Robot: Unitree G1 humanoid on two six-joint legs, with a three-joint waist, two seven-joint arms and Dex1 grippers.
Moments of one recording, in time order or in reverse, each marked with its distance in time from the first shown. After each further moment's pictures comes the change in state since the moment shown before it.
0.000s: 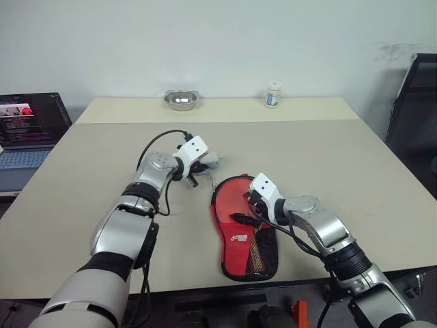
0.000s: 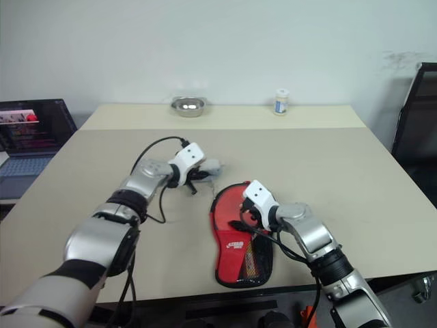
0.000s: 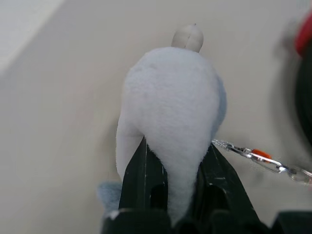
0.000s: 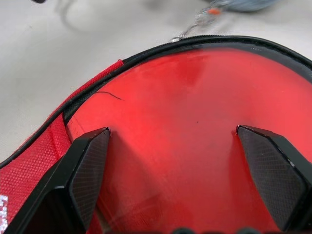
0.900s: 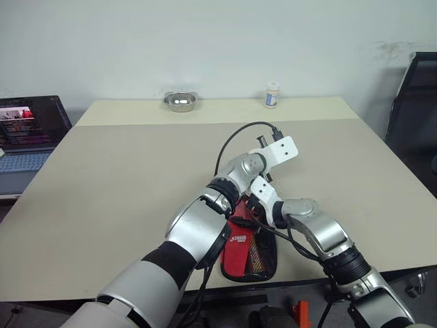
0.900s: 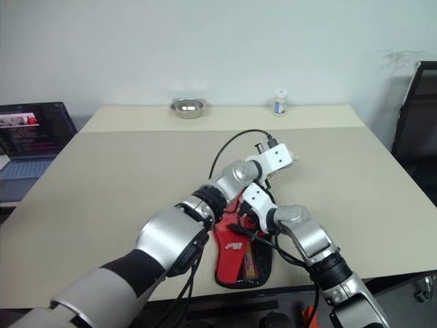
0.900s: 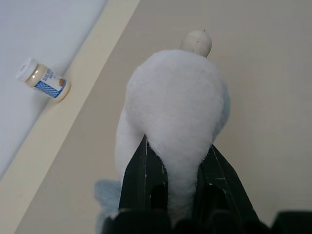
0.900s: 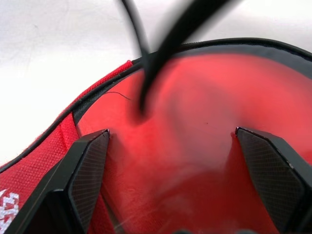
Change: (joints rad) left arm -0.162 -0.480 -0.033 0.123 0.151 -0.039 0.332; right arm 0.042 0.011 0.017 -0.050 -0.029 0.015 -0.007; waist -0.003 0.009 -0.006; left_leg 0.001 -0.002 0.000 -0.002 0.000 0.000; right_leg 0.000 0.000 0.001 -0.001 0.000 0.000
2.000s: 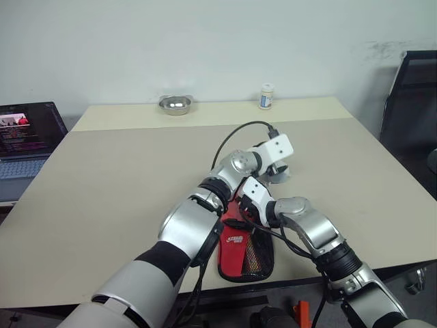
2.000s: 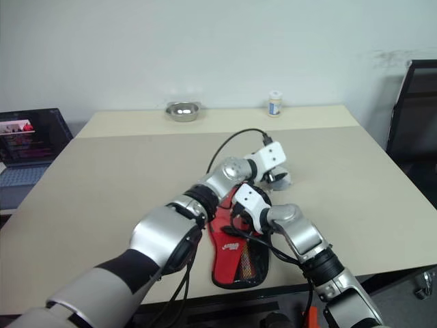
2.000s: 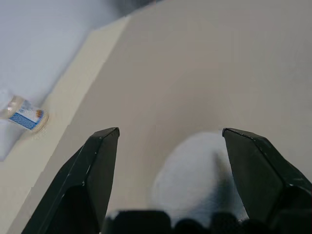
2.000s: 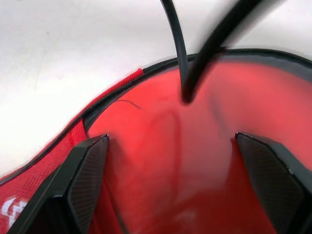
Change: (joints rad) left arm 0.010 0.123 0.099 -0.074 -0.091 -0.159 -0.177; right arm -0.041 0.038 0.014 0.048 -0.026 0.000 0.020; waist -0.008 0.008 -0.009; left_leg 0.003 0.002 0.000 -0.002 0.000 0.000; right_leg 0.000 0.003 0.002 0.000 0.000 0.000
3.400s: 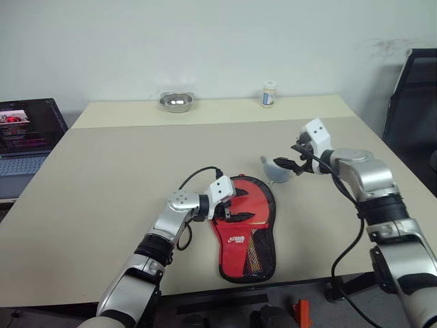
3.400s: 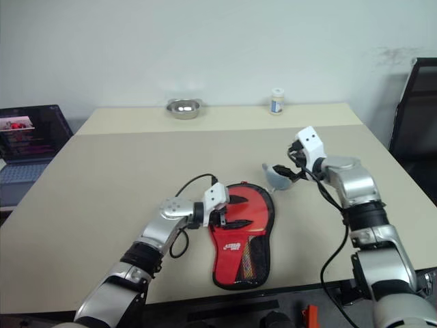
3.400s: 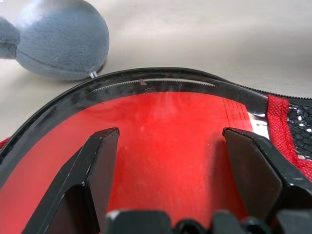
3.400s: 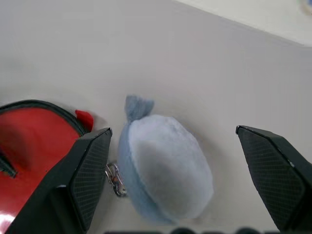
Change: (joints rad) left arm 0.714 0.295 -0.105 -0.798 -0.352 0.211 -0.574; right arm -0.368 -0.200 -0.273 0.498 0.105 -0.099 0.003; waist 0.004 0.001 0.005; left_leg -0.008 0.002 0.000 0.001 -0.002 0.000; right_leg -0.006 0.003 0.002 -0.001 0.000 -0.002
